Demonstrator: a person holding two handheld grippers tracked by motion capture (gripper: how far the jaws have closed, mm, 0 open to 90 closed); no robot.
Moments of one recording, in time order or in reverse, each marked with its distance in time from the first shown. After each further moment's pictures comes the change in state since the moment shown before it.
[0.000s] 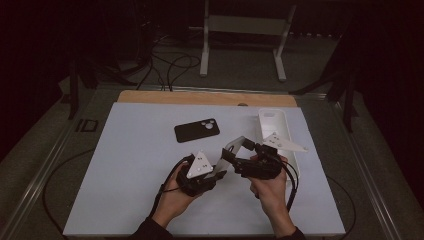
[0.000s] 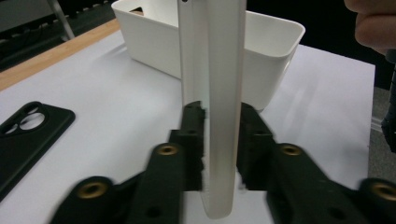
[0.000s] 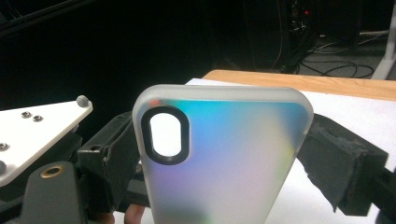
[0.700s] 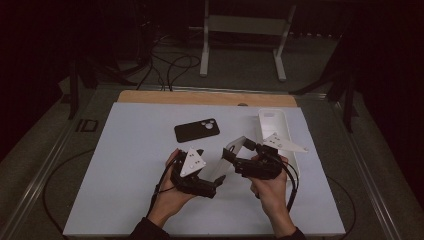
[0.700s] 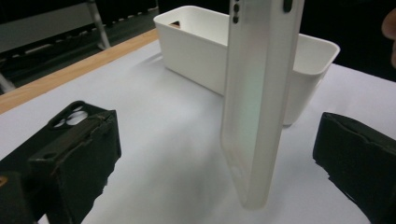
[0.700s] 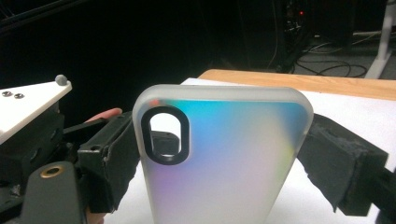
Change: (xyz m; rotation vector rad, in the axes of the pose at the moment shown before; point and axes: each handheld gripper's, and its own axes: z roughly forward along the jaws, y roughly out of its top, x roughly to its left) left arm 0.008 -0.003 -0.012 -0.048 0.131 -0.046; right arm -0.002 -0.001 0.000 -0.004 -0.021 0.000
